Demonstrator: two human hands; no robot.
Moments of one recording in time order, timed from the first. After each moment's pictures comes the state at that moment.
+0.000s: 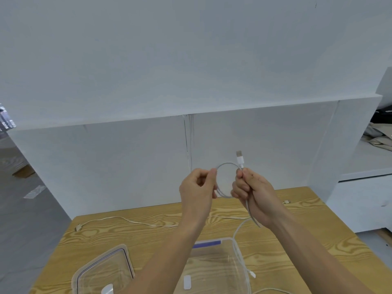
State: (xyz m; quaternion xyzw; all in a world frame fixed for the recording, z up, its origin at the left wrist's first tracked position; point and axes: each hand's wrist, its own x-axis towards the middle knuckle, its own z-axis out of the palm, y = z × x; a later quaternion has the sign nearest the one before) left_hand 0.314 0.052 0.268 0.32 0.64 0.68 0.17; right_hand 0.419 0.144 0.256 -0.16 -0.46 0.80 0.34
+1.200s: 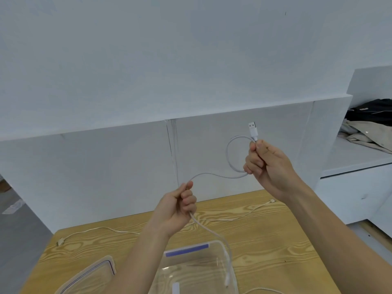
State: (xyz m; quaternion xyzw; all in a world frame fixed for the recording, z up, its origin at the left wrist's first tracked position) left_hand 0.282 0.055 0.251 0.05 0.33 0.71 0.62; right_hand 0.468 0.185 0.311 -0.14 -0.53 0.72 0.42
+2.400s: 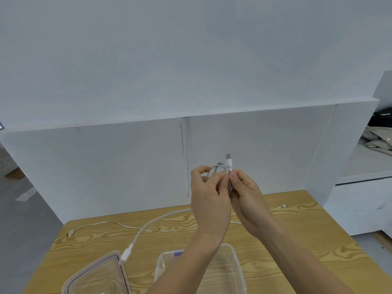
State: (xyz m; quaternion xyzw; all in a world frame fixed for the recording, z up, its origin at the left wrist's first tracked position) left_hand 0.340 0.074 0.264 0.39 0.71 0.58 -0.04; right_hand 0.403 0.128 0.266 -0.19 -0.54 0.73 0.37
